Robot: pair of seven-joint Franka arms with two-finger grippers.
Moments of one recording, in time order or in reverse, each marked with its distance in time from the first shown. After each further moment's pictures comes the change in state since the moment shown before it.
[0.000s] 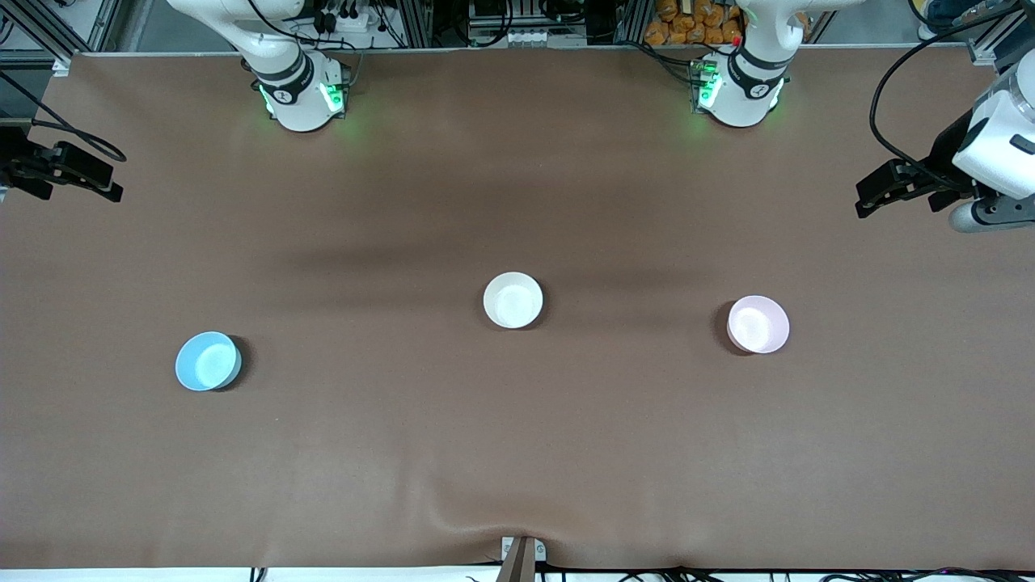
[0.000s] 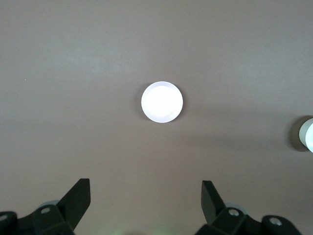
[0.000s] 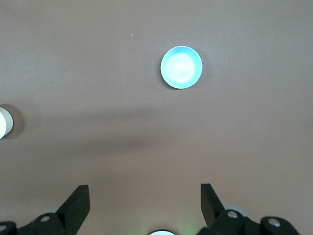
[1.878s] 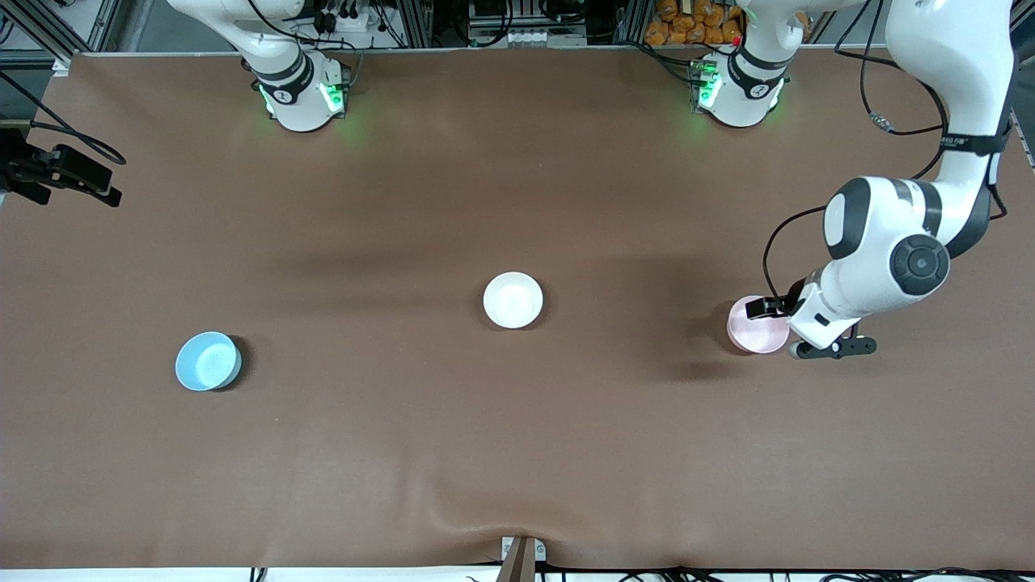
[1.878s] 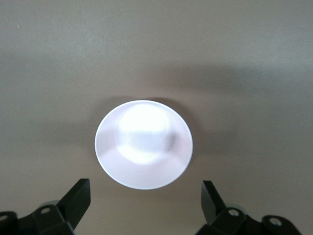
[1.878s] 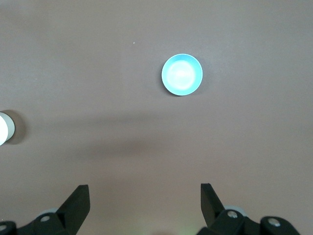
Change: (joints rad) left arm 0.004 0.375 -0.001 -0.357 0.000 0.618 0.000; right arm 0.001 0.000 0.003 -0.001 0.000 0.030 0.000
